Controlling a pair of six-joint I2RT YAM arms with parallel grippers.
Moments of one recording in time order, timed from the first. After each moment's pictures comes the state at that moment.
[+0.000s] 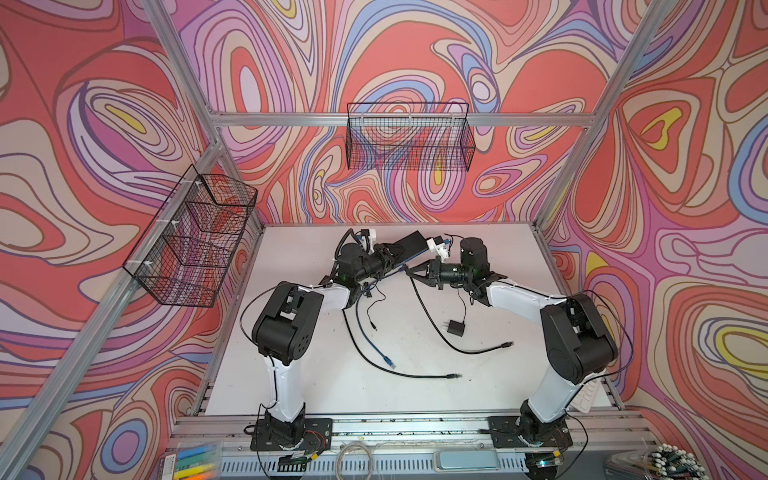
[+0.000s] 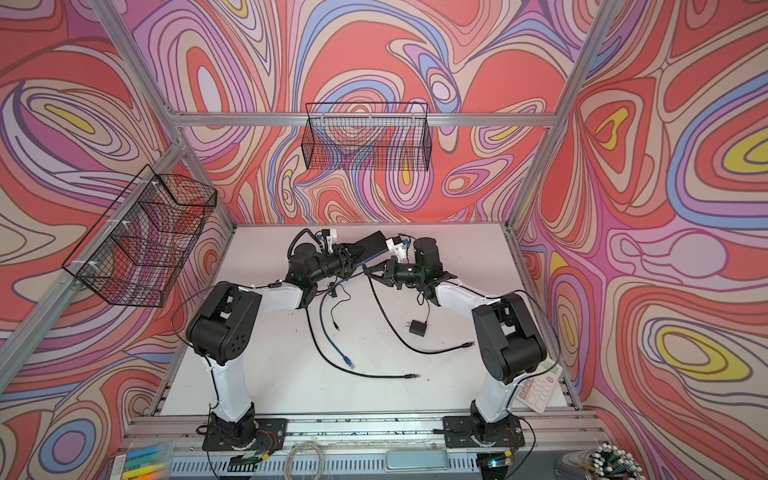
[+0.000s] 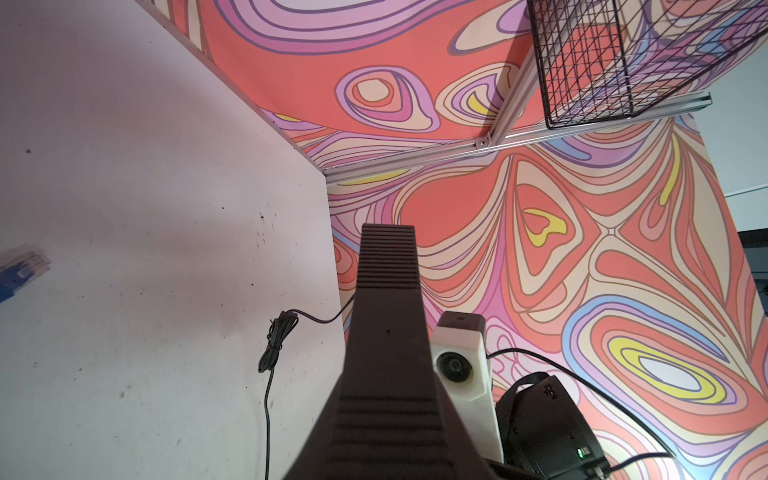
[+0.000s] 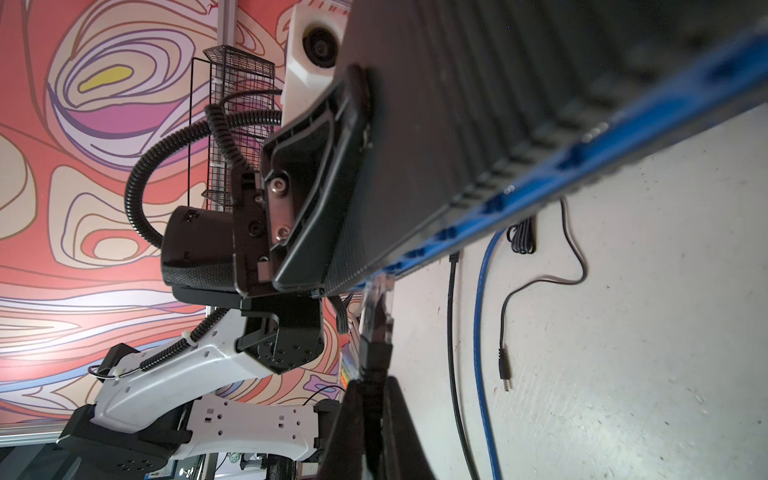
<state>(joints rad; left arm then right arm) -0.40 1.95 1.07 0.88 0.61 -1.39 0.36 1.75 1.07 0.33 -0.94 1.00</state>
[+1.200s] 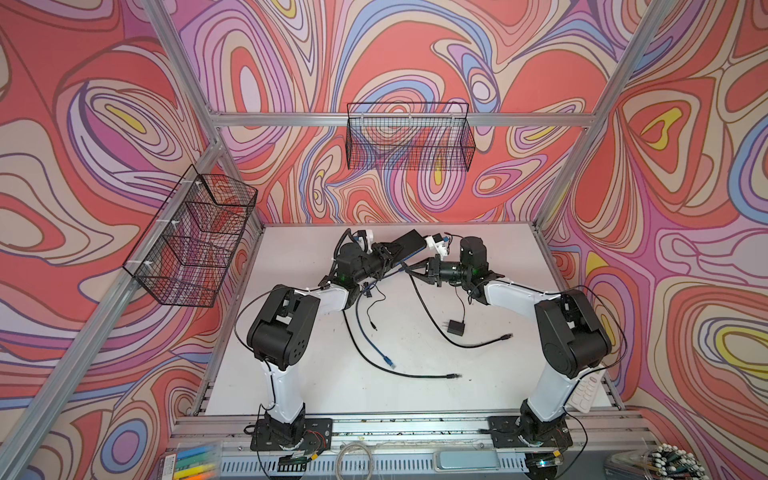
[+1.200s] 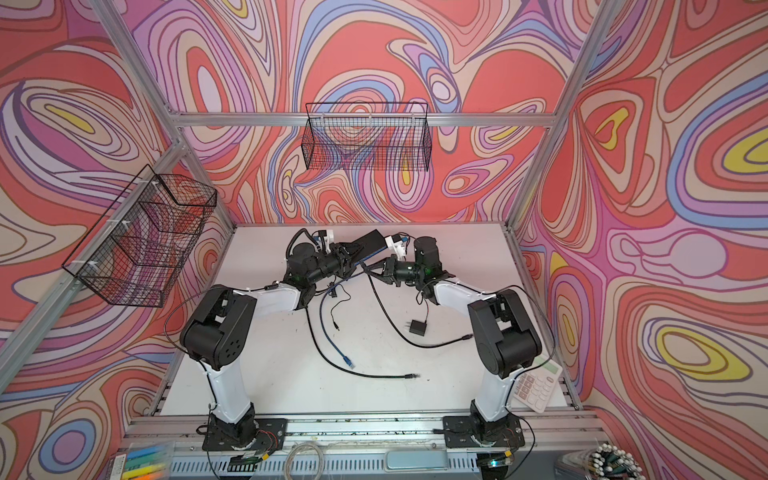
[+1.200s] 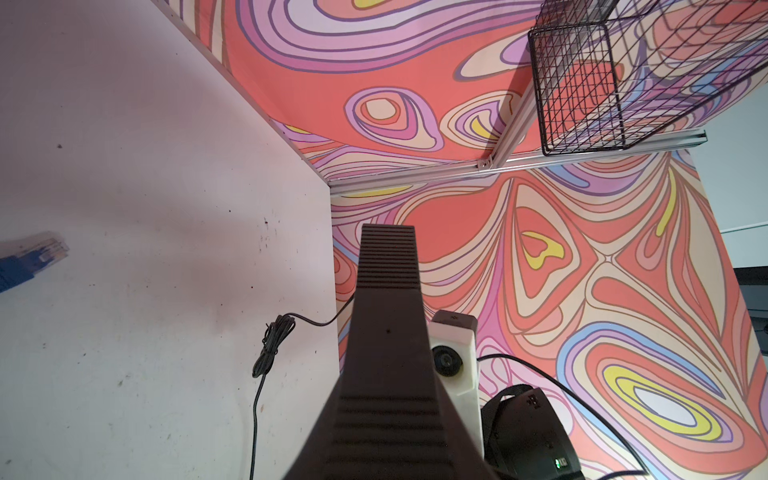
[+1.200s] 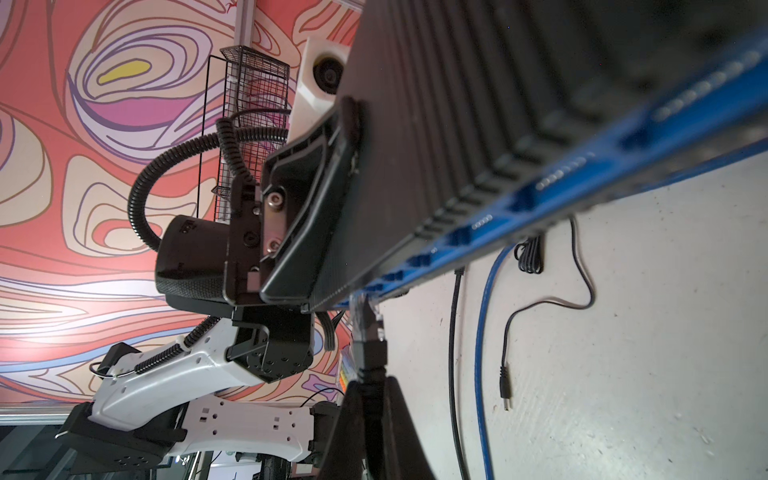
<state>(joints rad) -0.41 1.90 1.05 0.82 0.54 -1.42 0.36 1.79 1.08 0.43 -0.97 1.02</state>
